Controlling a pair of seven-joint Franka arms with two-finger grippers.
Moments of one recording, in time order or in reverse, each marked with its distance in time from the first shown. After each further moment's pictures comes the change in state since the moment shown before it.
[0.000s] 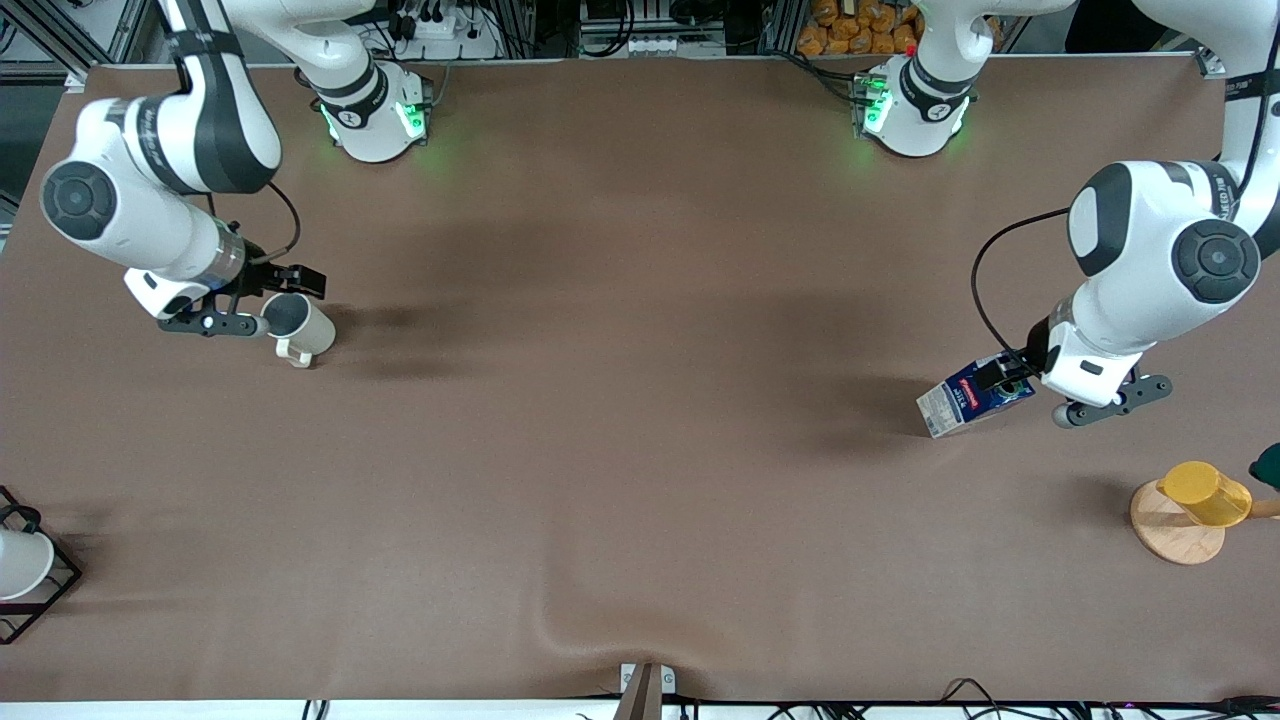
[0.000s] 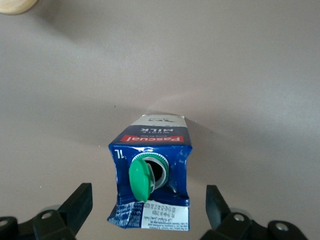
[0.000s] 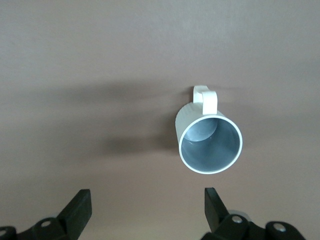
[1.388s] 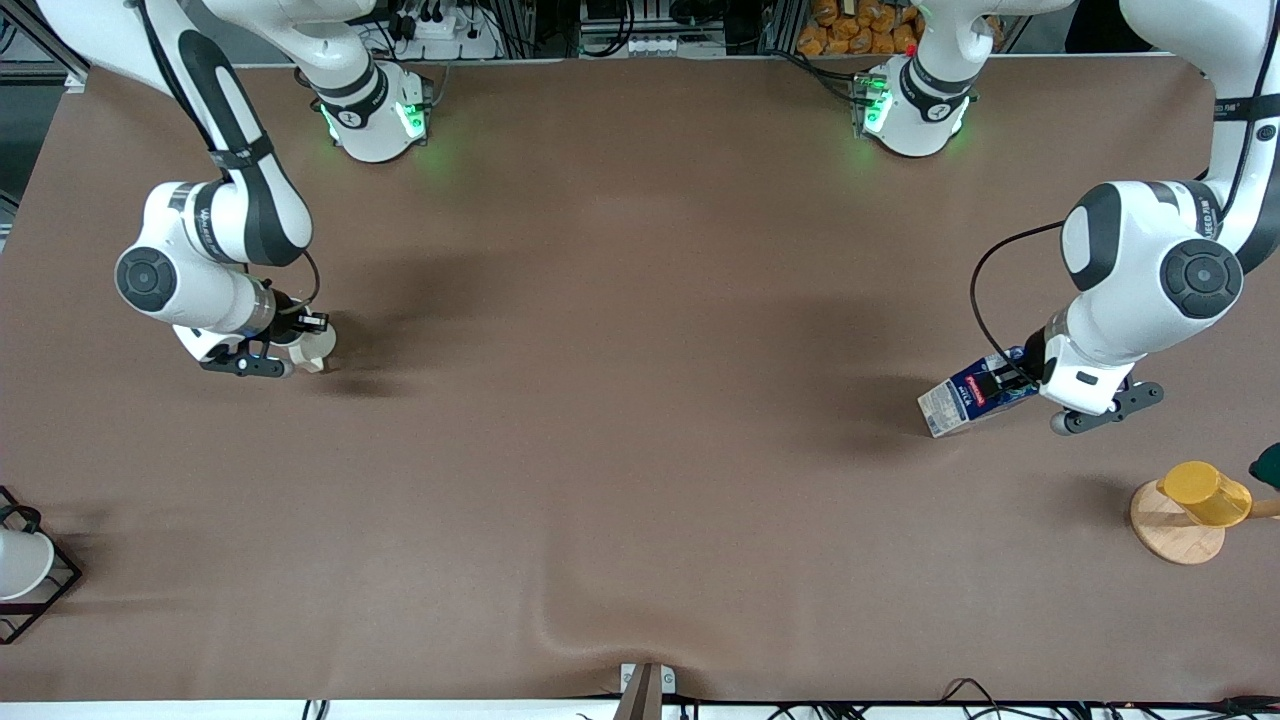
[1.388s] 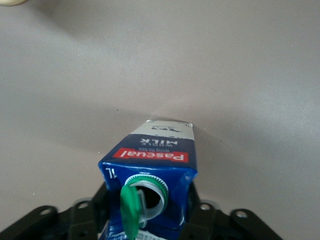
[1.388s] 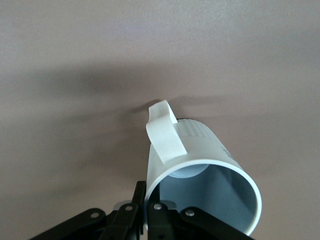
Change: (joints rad) left arm 0.023 0.037 -0.002 -0.018 0.000 0.056 -0.009; right arm -0.053 0.236 -0.001 0.007 0.001 0.171 -0.036
